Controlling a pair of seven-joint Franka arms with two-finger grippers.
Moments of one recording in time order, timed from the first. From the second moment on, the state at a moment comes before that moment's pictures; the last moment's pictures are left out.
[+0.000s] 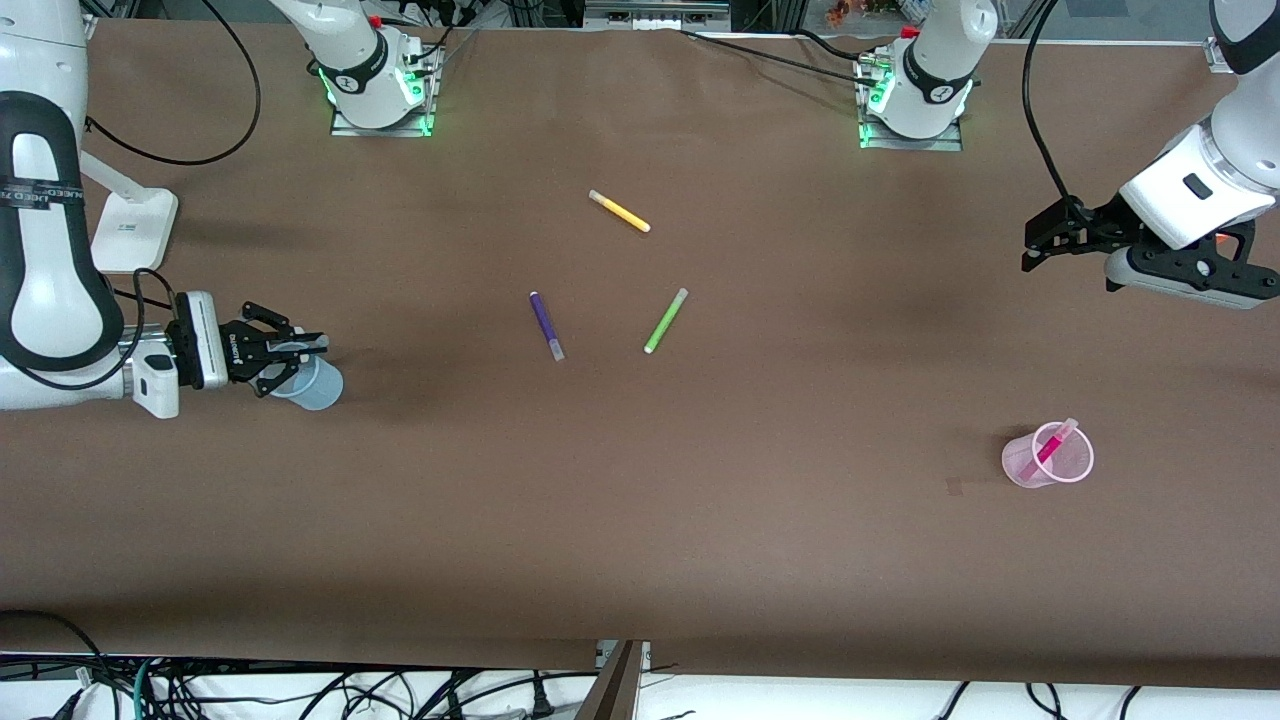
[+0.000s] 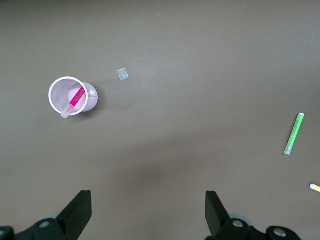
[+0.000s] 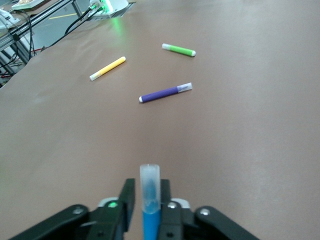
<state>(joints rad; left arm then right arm) -0.03 0.01 -0.05 -1.67 -0.06 1.67 0.13 -0.17 0.59 -0.03 -1.61 0.69 1.58 -2.16</state>
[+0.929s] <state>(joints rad) -0.03 0.01 -0.05 -1.67 -0.06 1.67 0.13 -0.20 0.59 -0.03 -1.42 0.71 1.53 -1.65</state>
